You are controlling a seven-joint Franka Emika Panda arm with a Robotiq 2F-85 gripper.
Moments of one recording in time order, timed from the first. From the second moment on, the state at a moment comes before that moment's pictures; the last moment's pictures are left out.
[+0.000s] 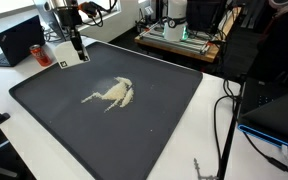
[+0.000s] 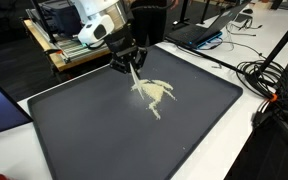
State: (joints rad) arm -0.20 0.34 -0.09 -1.98 0.53 2.45 -0.08
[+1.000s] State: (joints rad) arm -0.03 0.34 -0.07 -1.93 -0.02 2.45 -0.07
